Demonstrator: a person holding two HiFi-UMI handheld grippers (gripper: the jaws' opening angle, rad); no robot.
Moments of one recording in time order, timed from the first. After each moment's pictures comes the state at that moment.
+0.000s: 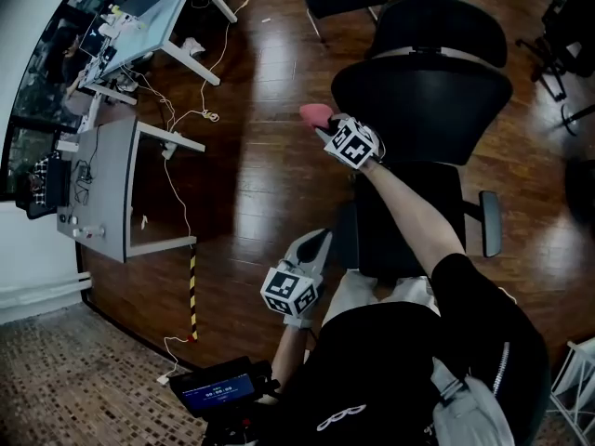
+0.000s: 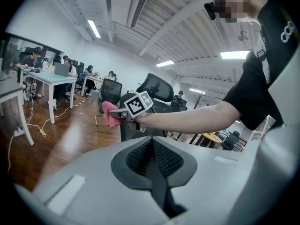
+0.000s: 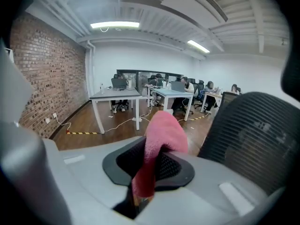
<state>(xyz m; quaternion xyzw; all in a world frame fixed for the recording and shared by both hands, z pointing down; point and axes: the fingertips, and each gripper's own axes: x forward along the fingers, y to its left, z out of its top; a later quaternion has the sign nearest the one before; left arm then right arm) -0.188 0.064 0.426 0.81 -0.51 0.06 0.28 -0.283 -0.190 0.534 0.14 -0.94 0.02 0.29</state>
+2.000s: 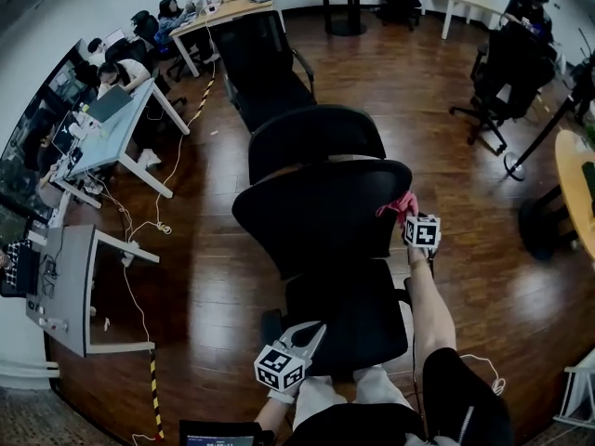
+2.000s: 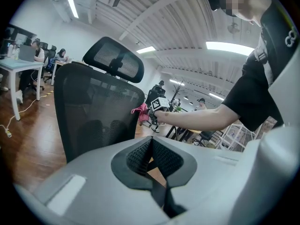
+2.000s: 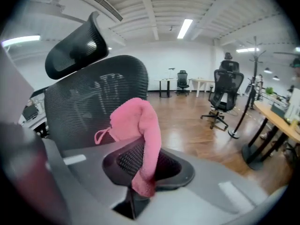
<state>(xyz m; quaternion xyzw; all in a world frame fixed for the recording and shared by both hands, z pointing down) 0.024 0.013 0.476 0.88 -0.37 0.09 0.29 0.292 -0.334 0.589 0.60 -0.73 0.23 0.22</state>
